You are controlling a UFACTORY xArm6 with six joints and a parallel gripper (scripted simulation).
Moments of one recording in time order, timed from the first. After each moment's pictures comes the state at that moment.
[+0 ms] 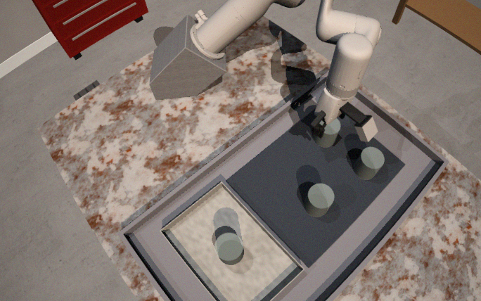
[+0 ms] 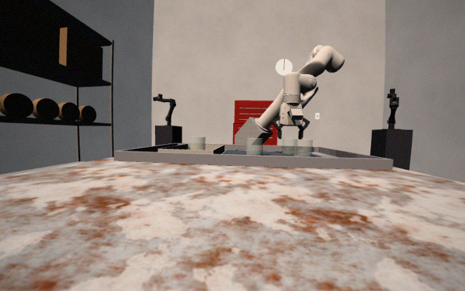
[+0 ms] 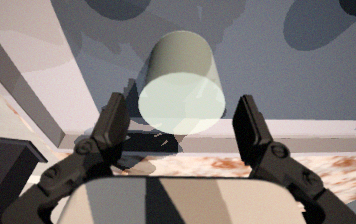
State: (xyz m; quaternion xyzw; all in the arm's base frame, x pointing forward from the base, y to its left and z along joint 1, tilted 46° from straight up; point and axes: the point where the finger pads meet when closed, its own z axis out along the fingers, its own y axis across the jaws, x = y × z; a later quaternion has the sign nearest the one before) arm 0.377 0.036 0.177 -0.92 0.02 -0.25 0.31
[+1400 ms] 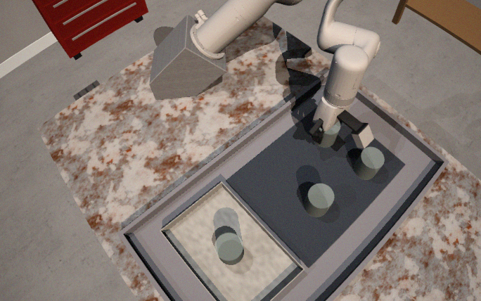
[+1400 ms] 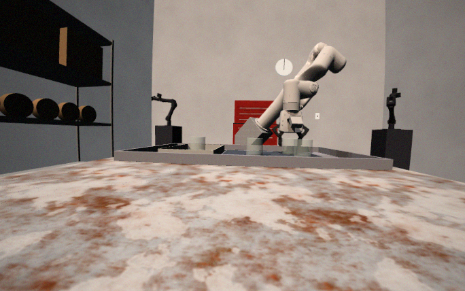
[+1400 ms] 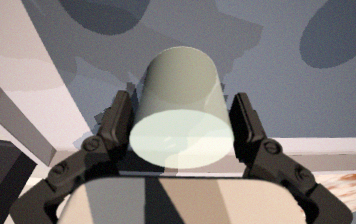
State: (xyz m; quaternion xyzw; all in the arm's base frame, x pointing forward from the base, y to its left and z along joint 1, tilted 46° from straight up) arm 0.393 0.054 0.156 -0.92 0.02 -0.25 0.31
